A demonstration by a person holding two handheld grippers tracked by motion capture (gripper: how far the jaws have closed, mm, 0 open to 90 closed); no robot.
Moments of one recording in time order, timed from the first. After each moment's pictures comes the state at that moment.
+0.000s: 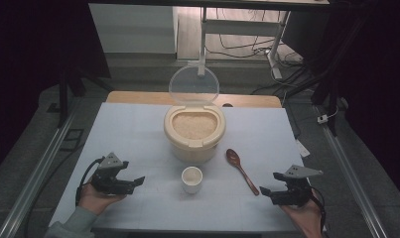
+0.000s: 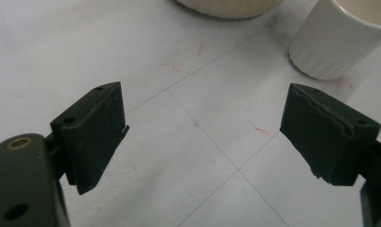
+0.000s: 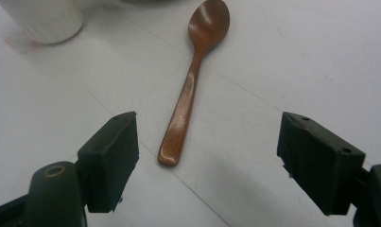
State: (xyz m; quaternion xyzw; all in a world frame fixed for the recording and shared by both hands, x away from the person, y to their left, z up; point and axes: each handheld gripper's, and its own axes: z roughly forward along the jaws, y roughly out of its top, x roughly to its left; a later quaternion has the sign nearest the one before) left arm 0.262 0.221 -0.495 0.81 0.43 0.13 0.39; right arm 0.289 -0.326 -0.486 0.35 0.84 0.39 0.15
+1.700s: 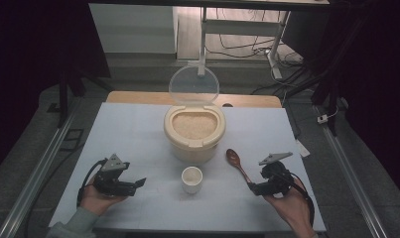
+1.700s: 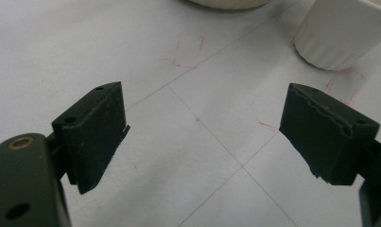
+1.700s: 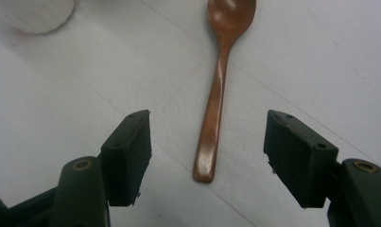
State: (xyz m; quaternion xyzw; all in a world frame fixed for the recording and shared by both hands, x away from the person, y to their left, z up) left arm 0.260 0.216 -0.499 0.82 0.42 0.14 0.37; right arm 0.307 -0.260 -0.457 0.39 0.88 0.24 0.12
